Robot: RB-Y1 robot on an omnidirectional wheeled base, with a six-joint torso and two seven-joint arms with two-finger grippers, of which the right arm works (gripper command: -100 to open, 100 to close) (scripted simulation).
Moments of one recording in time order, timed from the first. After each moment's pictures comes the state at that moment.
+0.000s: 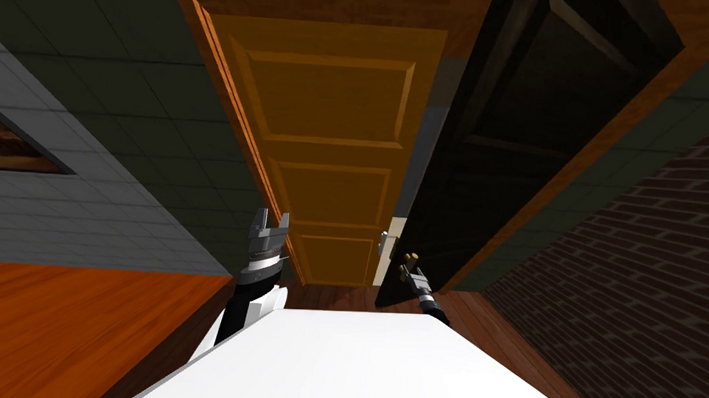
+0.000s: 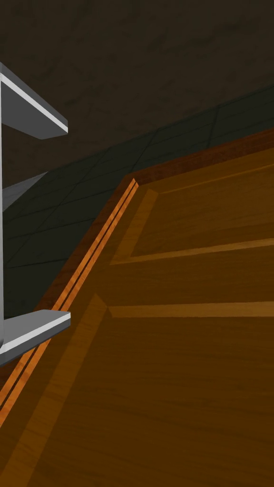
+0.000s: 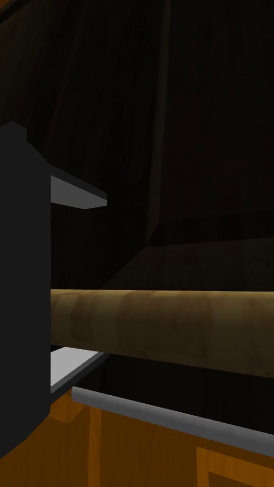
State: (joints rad) arm 0.09 -0.22 -0.26 -0.74 0.24 -0.83 1.13
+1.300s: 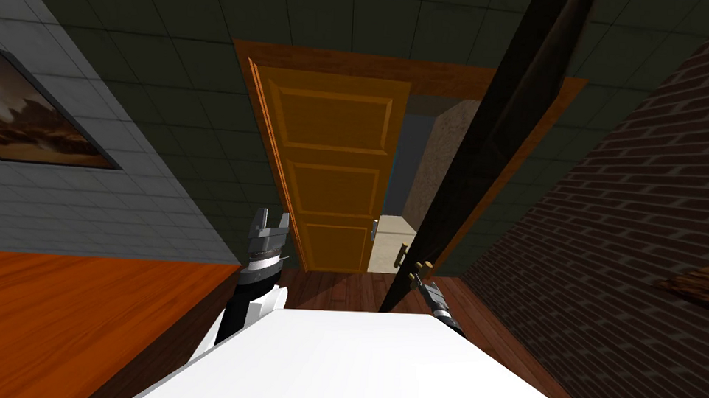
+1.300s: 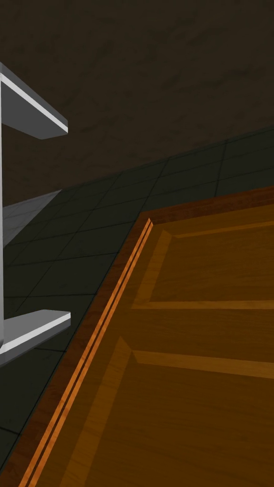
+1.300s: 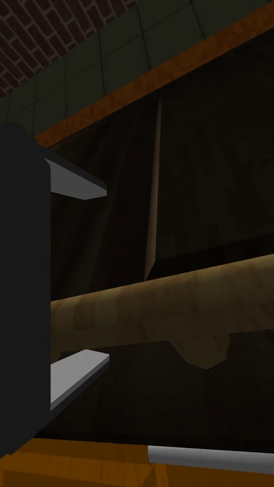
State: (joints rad) arm 0.15 -0.27 -0.29 -0.70 0.17 -0.83 0.92
